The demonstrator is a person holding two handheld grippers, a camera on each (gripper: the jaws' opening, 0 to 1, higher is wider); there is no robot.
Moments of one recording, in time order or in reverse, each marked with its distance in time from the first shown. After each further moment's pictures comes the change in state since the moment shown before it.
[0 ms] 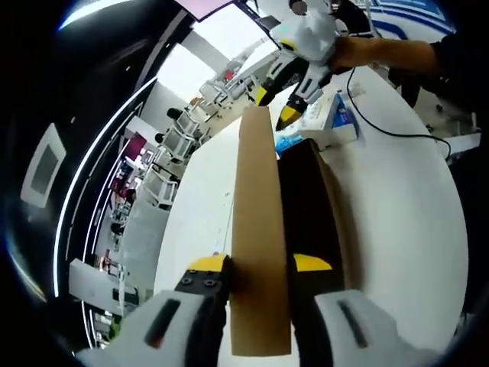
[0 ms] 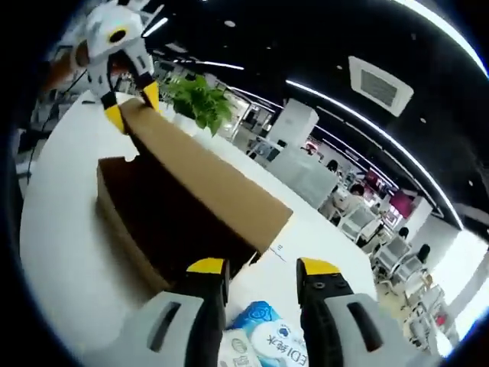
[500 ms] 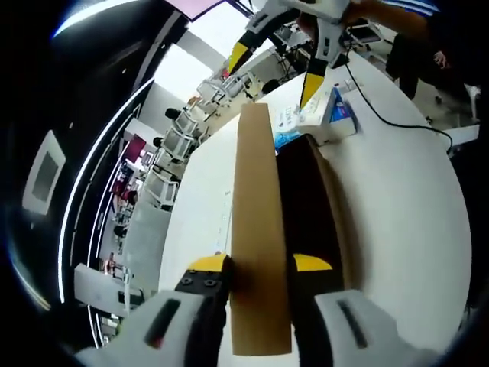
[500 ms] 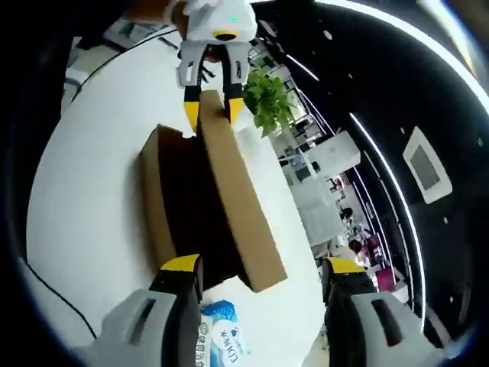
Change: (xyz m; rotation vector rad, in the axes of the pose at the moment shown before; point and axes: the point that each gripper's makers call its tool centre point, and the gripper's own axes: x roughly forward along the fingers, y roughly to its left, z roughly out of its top) left arm 0.003 -0.003 0.001 0.029 0.014 0.008; right arm -0.029 0.017 0.071 -0.511 -0.058 0.077
